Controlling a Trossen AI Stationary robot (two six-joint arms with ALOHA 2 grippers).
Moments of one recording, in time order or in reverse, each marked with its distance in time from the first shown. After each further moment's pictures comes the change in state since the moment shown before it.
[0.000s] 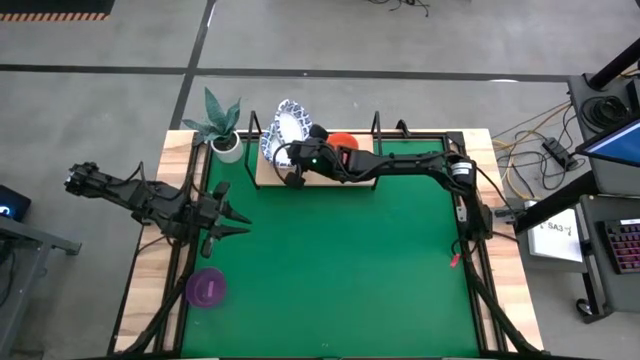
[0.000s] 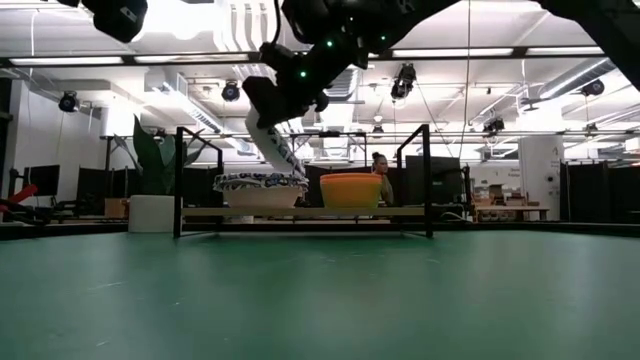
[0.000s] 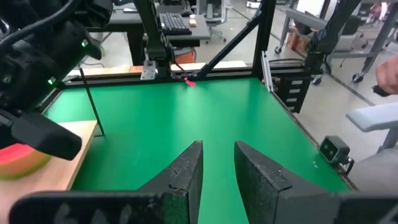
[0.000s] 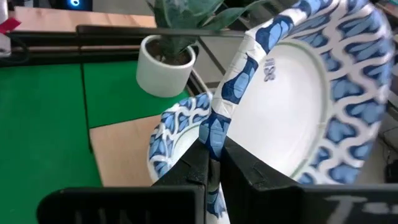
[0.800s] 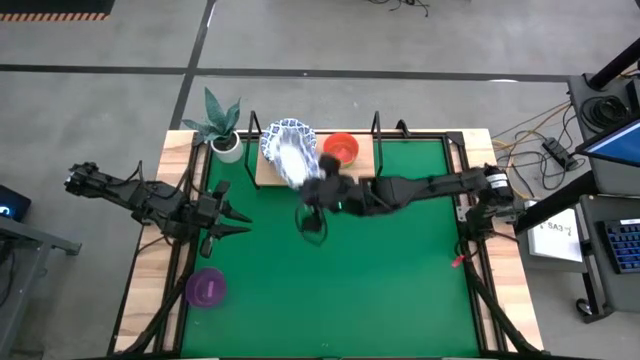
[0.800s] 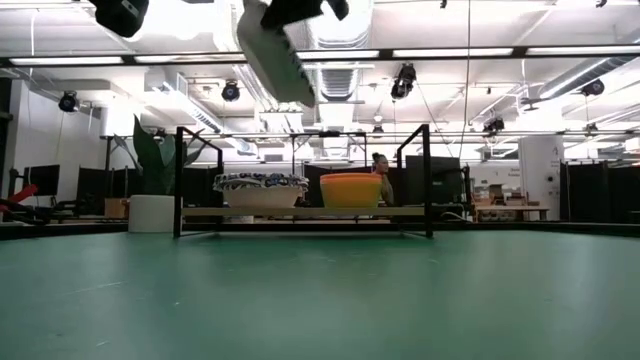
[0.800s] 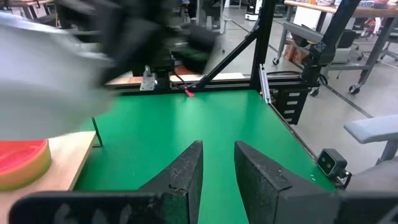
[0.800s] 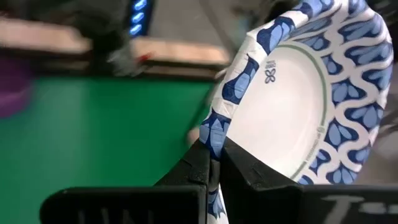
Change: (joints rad) left arm 0.000 0.001 0.000 0.051 0.001 -0.003; right arm 0.312 -0.242 0.008 -0.324 0.092 0.078
